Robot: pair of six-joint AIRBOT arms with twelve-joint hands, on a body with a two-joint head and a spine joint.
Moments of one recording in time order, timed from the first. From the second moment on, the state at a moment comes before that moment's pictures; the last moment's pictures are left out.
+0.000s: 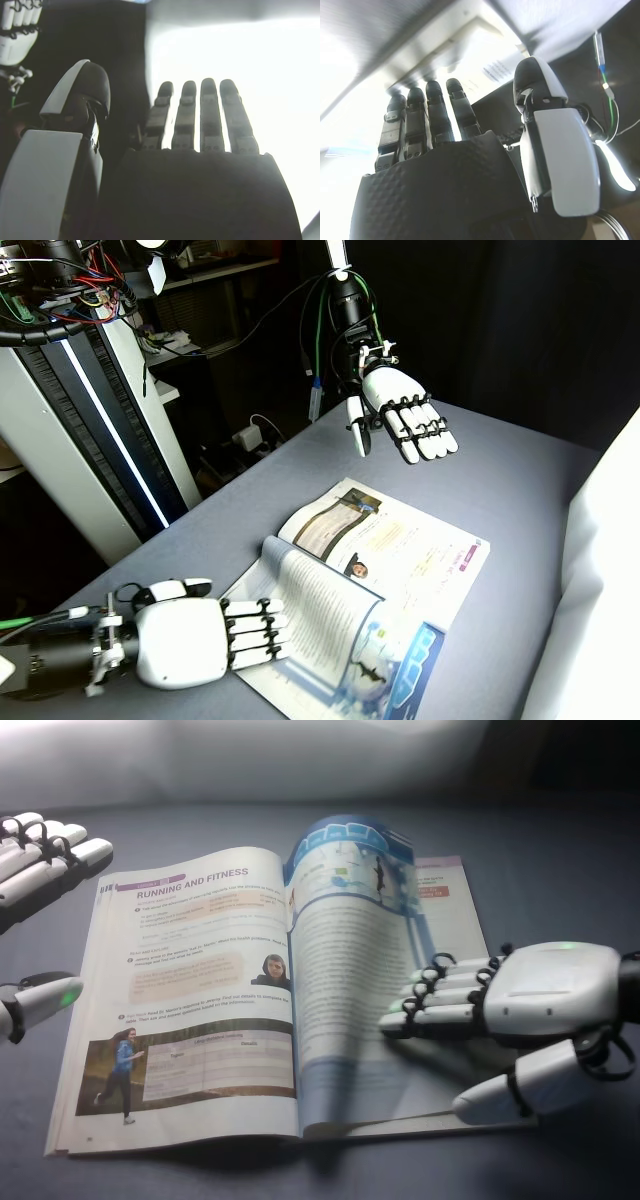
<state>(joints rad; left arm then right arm) 1.13 -0.80 1.02 -0.13 -1.25 0.80 -0.65 -1.12 1.27 -1.06 0.54 0.05</state>
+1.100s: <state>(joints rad) 1.21 -0.84 1.03 -0.20 -1.27 0.79 -0.41 -1.45 1.41 -0.84 0.82 -0.18</state>
